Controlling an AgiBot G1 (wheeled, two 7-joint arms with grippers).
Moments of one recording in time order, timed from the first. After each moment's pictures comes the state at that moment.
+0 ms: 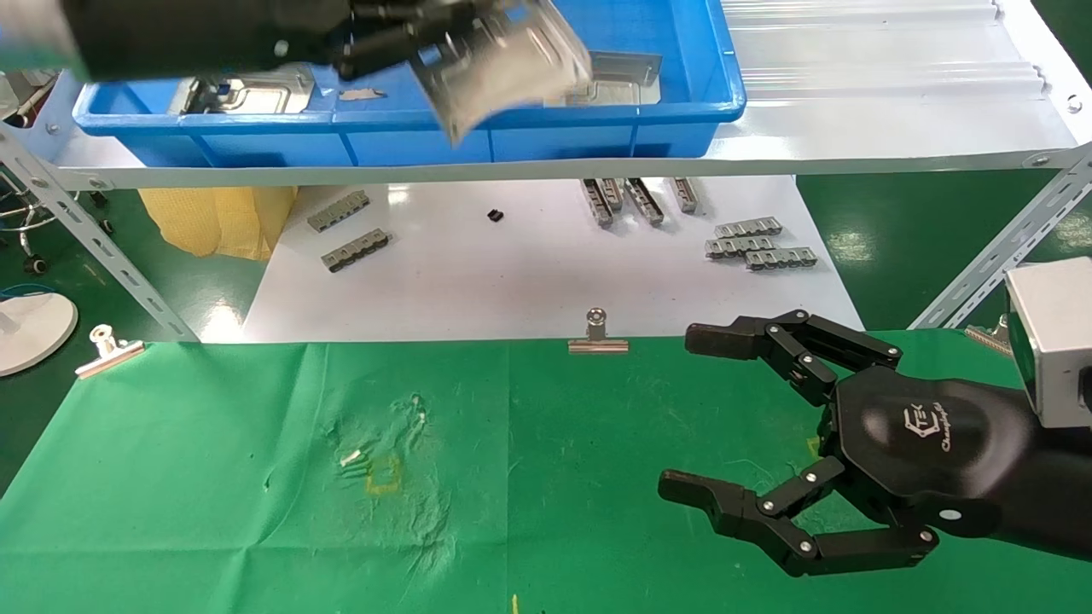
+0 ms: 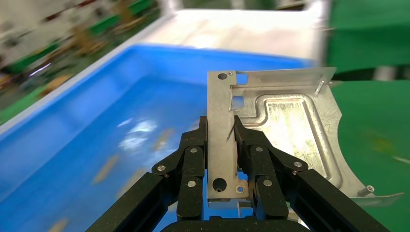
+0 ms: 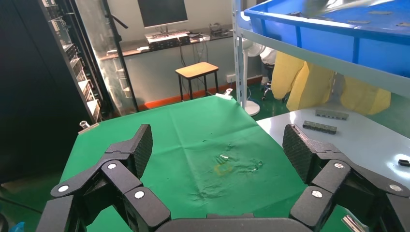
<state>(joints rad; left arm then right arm) -2.06 1.13 0.51 -0.16 1.25 1.36 0.15 1.06 -0.55 -0.38 1.21 -0.62 -1.40 0.11</state>
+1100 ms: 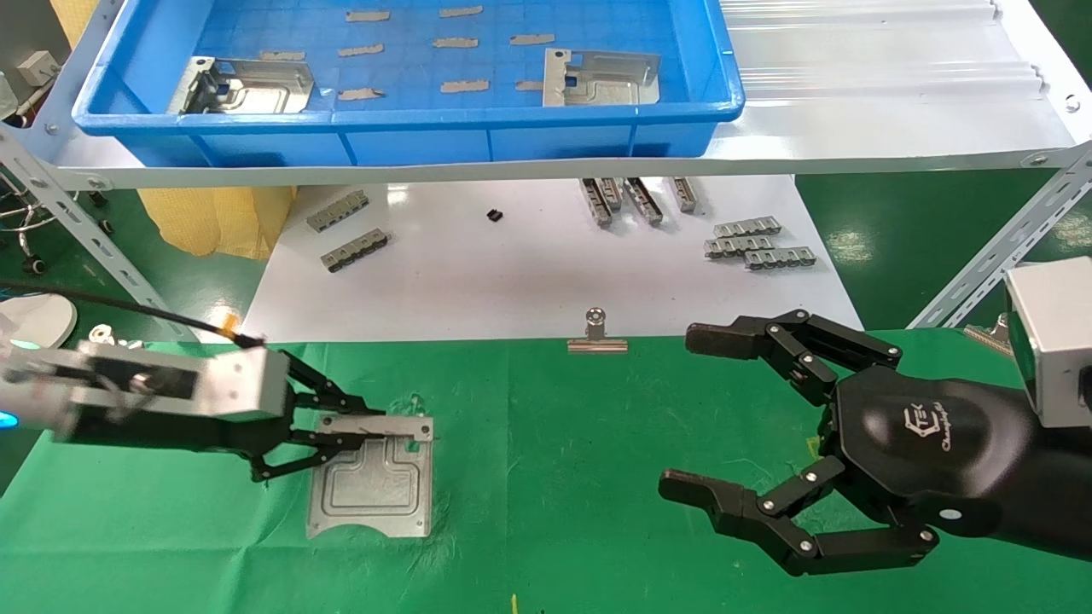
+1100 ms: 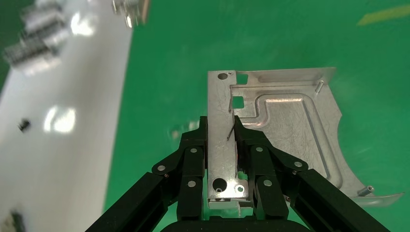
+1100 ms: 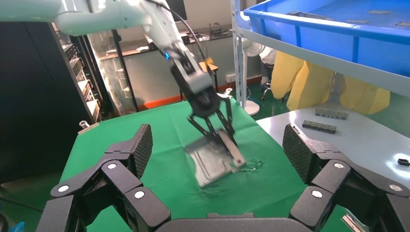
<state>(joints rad) -1.72 0.90 0.88 -0.40 1.20 1.48 0.51 1.06 -0.55 -0.38 1.21 -0.62 -1.40 0.11</state>
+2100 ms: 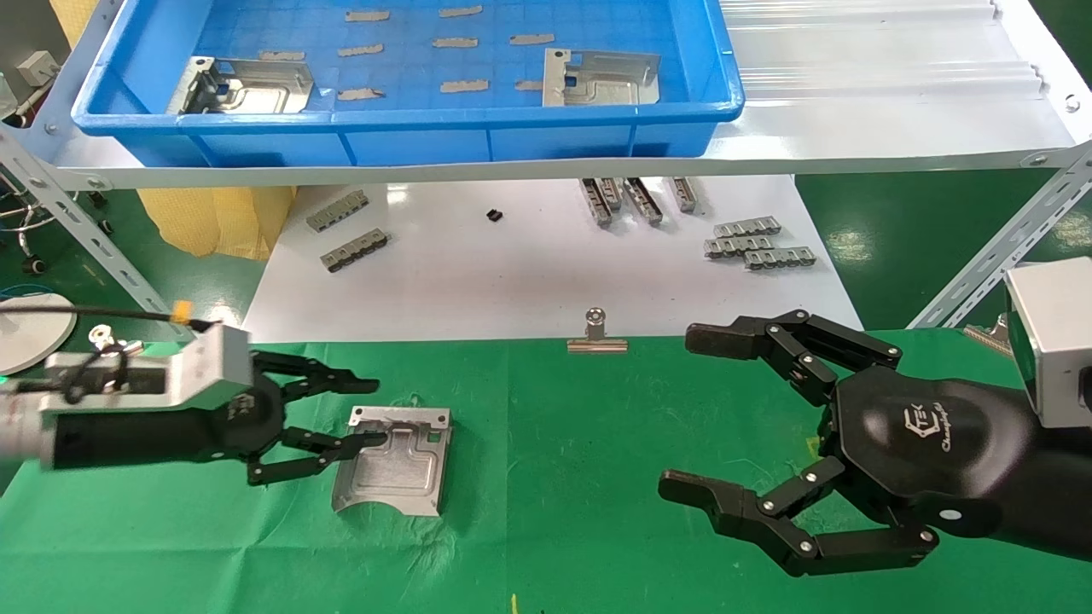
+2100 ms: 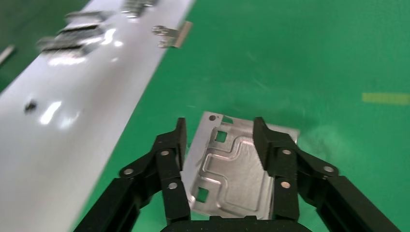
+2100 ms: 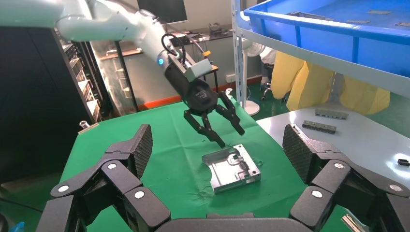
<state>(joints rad) -1.65 0.93 0.81 -0.08 1.07 1.60 0.60 1.06 -0.55 -0.38 1.21 -0.62 -1.40 0.11</state>
